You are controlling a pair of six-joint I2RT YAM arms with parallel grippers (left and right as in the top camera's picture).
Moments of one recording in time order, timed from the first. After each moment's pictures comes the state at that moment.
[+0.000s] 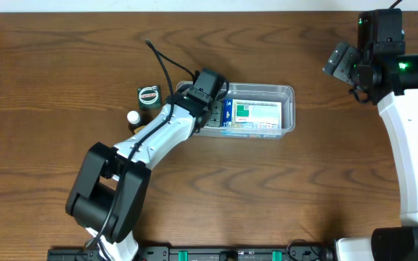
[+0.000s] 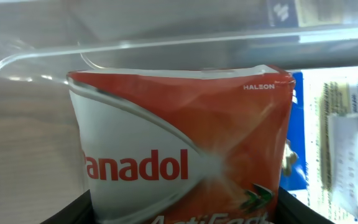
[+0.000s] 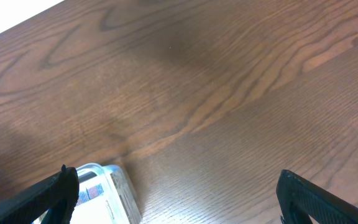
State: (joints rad) left arm -0.52 1.86 1.23 -0.50 -0.10 -0.38; right arm 0.06 1.59 1.64 -1.06 0.27 0.53
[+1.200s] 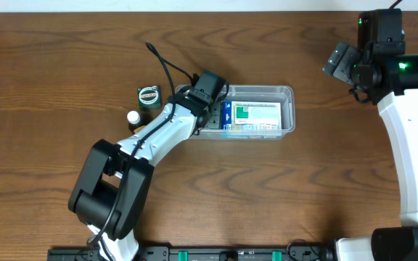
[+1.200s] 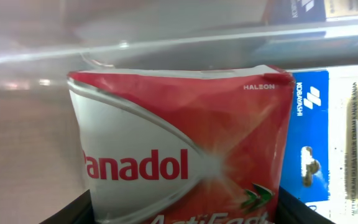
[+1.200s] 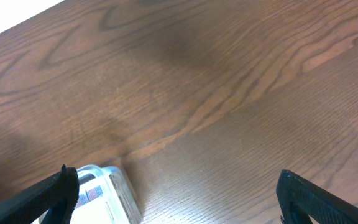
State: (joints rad) left arm -0.52 1.88 1.23 -0.54 -0.10 -0.41; right arm 0.06 1.59 1.64 -1.06 0.27 0.53
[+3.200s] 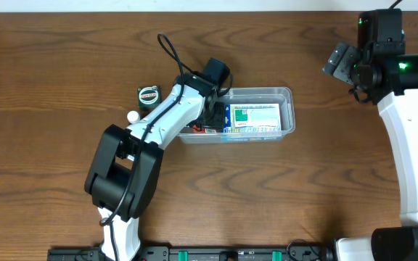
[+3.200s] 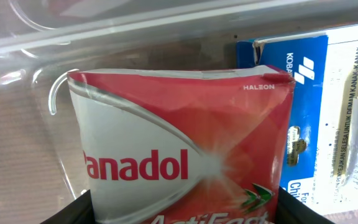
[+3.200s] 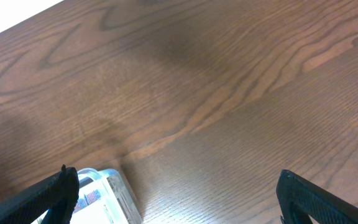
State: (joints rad) left arm -0.51 2.02 1.47 -0.87 0.02 -0.38; right arm 0.06 1.59 1.64 -1.06 0.27 0.53
